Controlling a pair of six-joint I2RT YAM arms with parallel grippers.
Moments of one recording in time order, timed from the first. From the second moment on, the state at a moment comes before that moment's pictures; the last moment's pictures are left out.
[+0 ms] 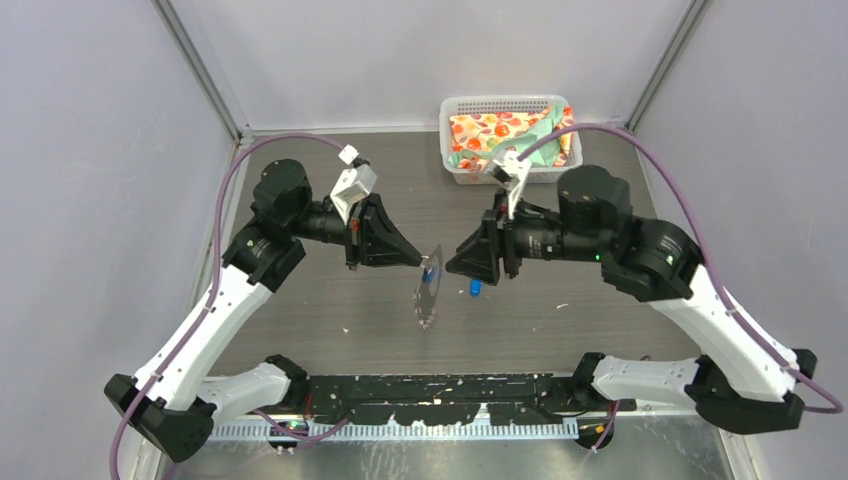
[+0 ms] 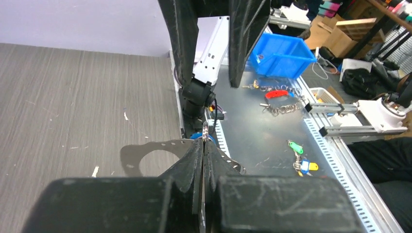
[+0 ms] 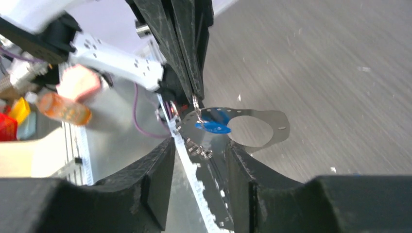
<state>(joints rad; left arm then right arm) -0.55 1.05 1.21 -0.23 1.24 -0.15 0.94 1.11 1.62 -0.84 -0.34 0.31</state>
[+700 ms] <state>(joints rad) -0.54 0.94 1.06 0.15 1.01 -0.43 0.93 0.93 1.16 -0.28 -0.30 0.50</state>
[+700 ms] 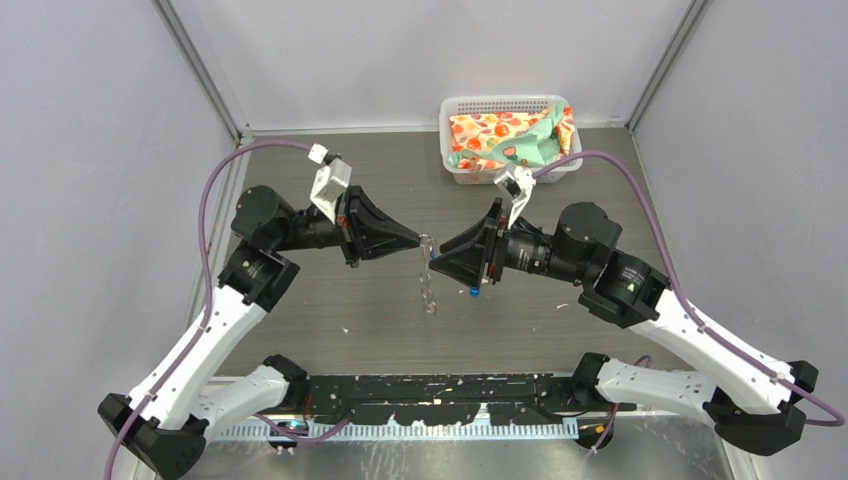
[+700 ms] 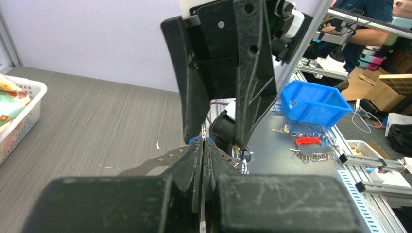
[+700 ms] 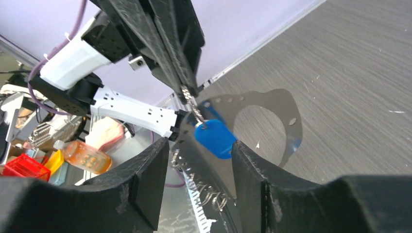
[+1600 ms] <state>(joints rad) -0.58 0.88 0.88 0.61 0.85 -0.47 0.93 0.87 1.11 -0.21 -0.21 0.53</state>
